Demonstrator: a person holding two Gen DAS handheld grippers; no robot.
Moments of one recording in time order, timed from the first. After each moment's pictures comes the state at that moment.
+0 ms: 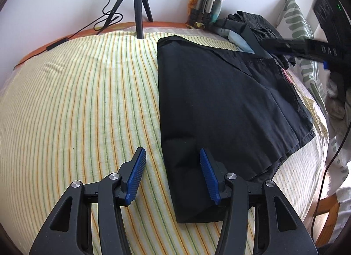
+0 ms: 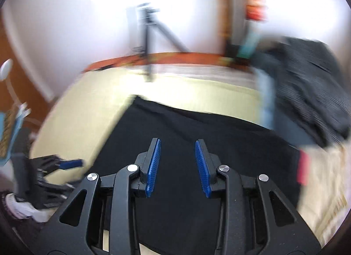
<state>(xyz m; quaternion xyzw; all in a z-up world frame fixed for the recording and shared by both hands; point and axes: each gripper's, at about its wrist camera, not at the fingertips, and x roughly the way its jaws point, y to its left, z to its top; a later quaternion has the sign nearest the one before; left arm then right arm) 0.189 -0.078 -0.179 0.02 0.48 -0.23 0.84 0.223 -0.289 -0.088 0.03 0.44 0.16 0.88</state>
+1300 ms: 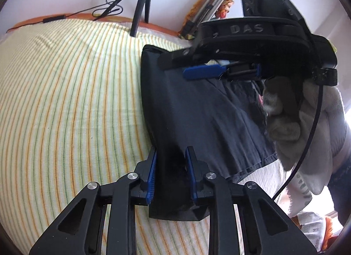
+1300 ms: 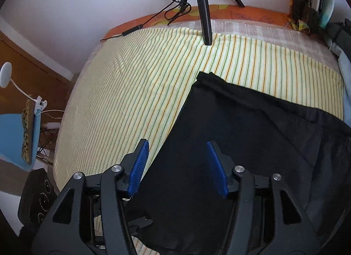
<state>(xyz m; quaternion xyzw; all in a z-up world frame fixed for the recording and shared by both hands) 0.179 -0.071 -0.176 -0.13 0.48 -0.28 0.82 0.275 -0.204 -0.138 0.10 0.58 0.18 0.79</state>
